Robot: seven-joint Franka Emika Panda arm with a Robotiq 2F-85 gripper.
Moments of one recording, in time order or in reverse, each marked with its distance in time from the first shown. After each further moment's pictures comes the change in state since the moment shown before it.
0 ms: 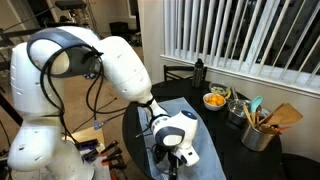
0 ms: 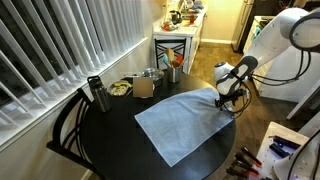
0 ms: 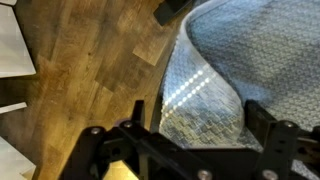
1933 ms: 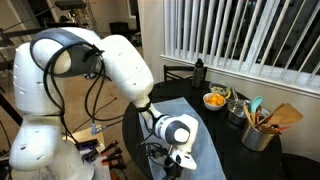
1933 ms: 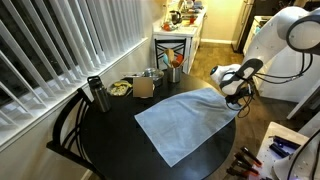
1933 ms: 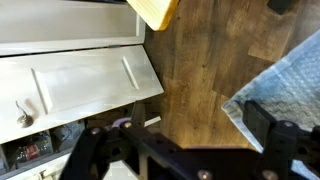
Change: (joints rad) arm 0.034 0.016 -0.059 0.067 -0.392 -0.412 0.569
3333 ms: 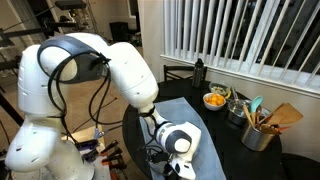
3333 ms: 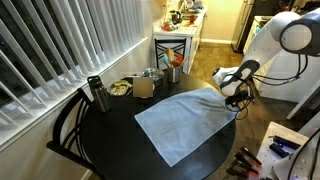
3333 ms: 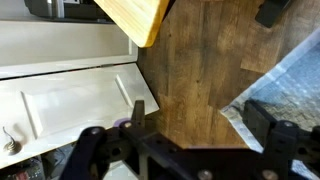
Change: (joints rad) arm -0.093 0.058 0.052 0.019 0.067 0.032 0.002
